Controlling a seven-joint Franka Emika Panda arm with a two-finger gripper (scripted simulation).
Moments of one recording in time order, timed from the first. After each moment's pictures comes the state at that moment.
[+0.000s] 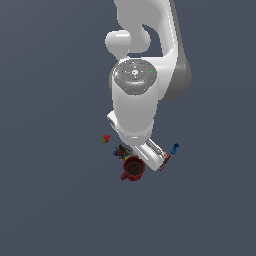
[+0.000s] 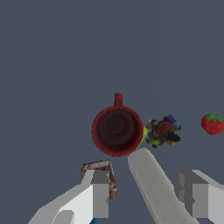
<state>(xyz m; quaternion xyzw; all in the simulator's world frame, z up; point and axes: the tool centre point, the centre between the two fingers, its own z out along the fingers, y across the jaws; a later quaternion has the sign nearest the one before) 0.084 0.023 0.212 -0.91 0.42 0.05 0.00</state>
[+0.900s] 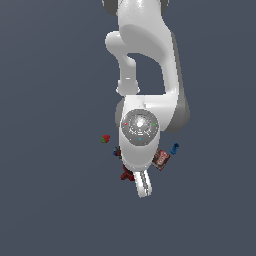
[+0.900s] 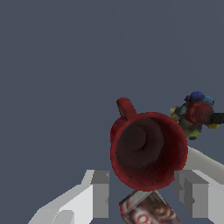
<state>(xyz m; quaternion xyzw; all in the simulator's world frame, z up) 0.119 0.030 0.138 -0.78 0.62 0.05 -0.02</state>
